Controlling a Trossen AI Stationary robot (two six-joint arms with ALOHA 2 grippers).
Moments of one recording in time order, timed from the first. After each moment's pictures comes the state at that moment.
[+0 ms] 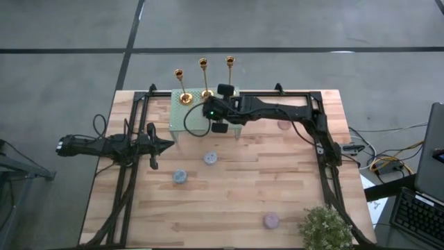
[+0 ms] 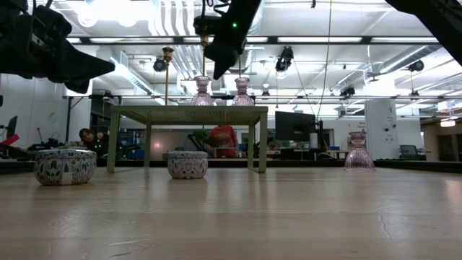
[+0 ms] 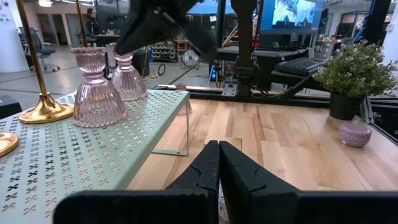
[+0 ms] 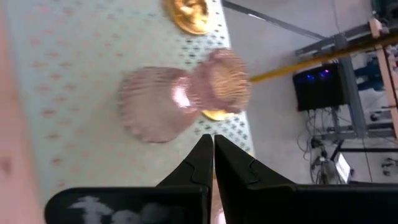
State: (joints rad) left arm -0.13 0.02 0.06 -0.09 -0.33 -0.02; right arm -0.14 2.12 2.11 -0.92 0.60 -0.27
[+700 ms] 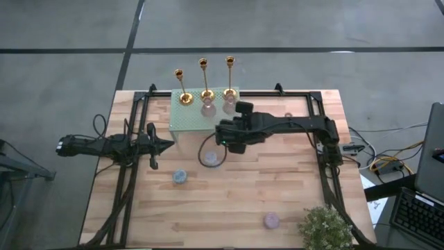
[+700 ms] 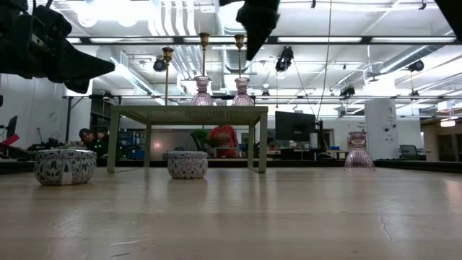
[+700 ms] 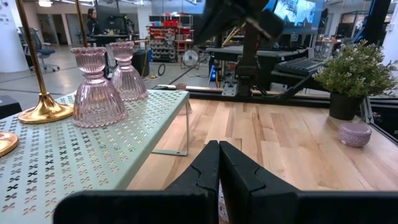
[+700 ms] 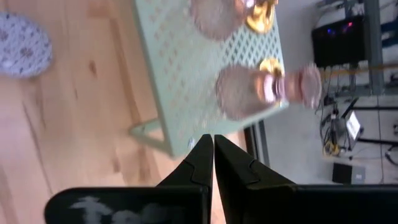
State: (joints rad) left arm -0.13 0.02 0.06 -0.09 -0.33 -0.02; right arm 0.05 2.02 2.10 -1.39 0.65 0.11
